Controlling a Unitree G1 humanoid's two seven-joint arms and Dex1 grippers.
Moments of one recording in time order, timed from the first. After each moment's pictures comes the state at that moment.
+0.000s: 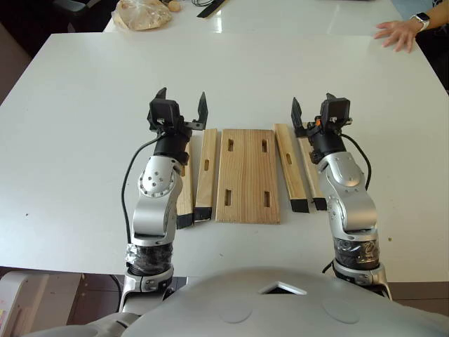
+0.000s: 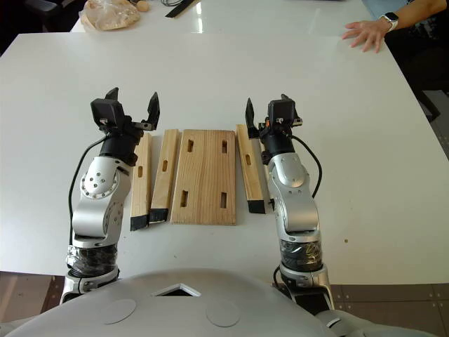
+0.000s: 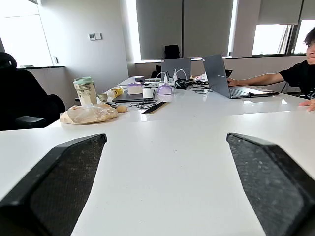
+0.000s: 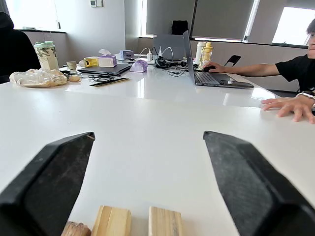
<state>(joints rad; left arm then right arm) 0.00 0.08 -0.02 -0.39 -0.07 0.25 -0.05 -0.01 -0.04 0.08 -0.35 -0.01 0.37 -0.01</state>
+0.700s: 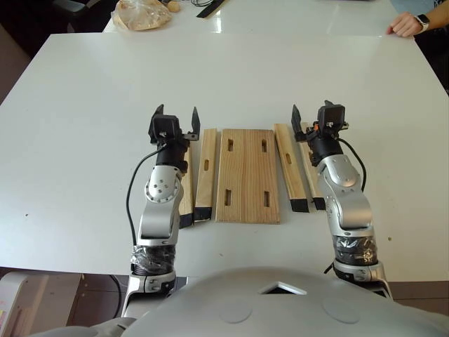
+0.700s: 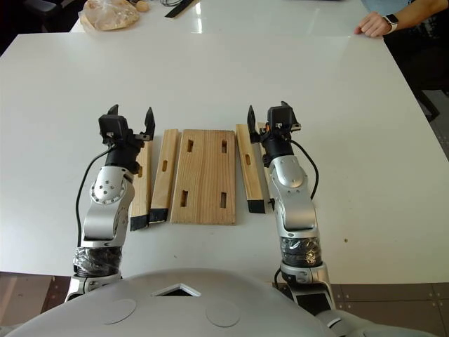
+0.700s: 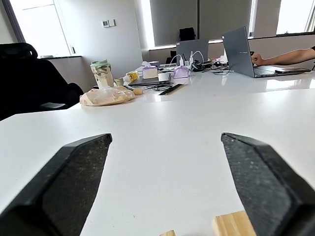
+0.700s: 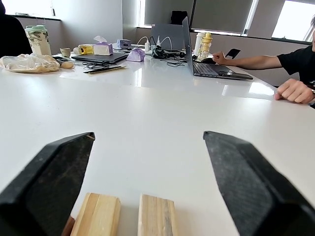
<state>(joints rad) 0.04 0.06 -0.01 -0.21 0.02 0.09 0.00 -0.04 -0.06 0.06 -0.23 -0.02 0.30 0.02</state>
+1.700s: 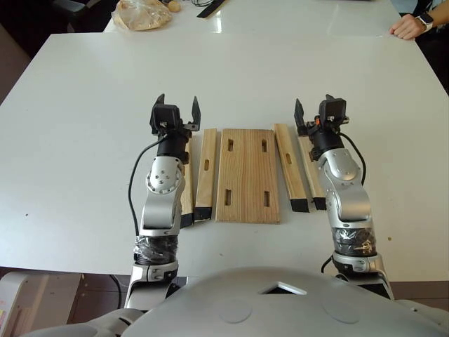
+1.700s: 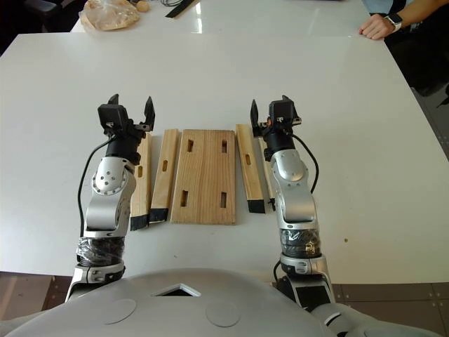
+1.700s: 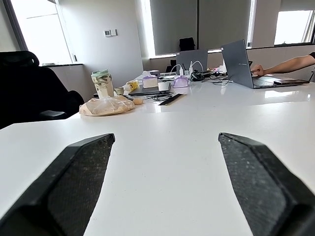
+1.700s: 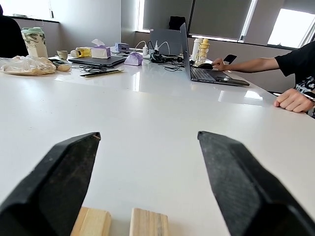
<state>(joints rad) -0.03 0.05 0.00 -0.18 0.03 0.09 0.00 -0.10 -0.06 0.03 -0.17 -0.04 0.27 0.04</state>
